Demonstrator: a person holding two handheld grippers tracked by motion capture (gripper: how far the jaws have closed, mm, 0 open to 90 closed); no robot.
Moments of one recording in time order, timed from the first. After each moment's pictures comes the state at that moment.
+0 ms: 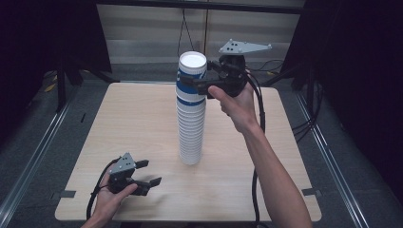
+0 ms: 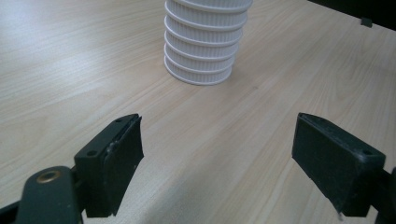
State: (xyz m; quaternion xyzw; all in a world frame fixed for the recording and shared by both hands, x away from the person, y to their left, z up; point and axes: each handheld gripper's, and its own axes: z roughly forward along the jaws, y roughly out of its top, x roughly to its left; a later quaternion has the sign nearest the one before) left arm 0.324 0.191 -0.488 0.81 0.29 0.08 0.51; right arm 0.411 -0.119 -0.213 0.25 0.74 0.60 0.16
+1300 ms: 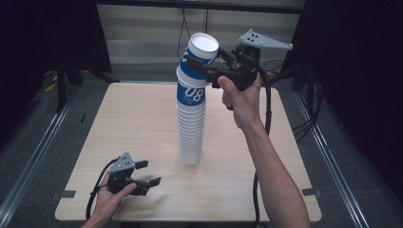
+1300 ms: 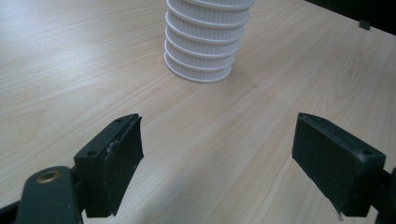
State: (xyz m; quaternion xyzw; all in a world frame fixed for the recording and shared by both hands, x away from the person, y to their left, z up) left arm 0.325 0.193 -0.489 0.80 0.30 0.07 0.51; right arm 0.403 -0.134 -0.195 0.26 0.66 0.68 0.18
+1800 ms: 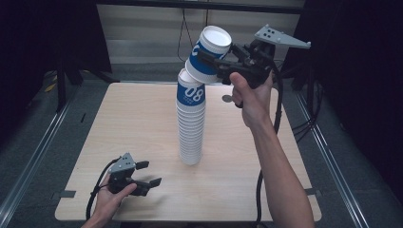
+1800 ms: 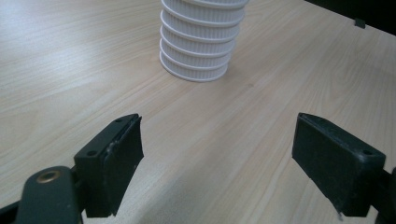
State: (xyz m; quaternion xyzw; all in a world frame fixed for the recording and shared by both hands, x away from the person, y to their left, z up) left arm 0.324 0.191 -0.489 0.81 0.29 0.07 0.51; right arm 0.392 -0.154 -0.181 0.26 0.65 0.69 0.20
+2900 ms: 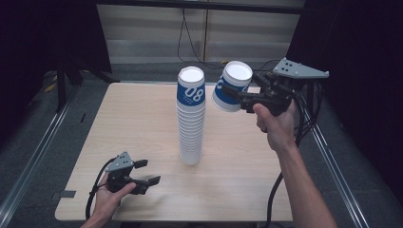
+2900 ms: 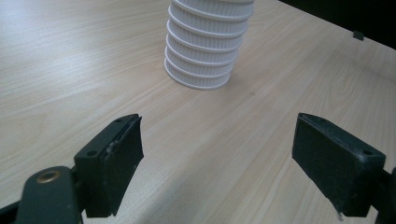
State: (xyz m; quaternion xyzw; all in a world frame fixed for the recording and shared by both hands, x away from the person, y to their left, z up) left arm 0.326 0.195 -0.486 0.80 0.30 0.07 0.52; right arm 0.364 -0.203 -0.228 0.28 0.70 0.63 0.20
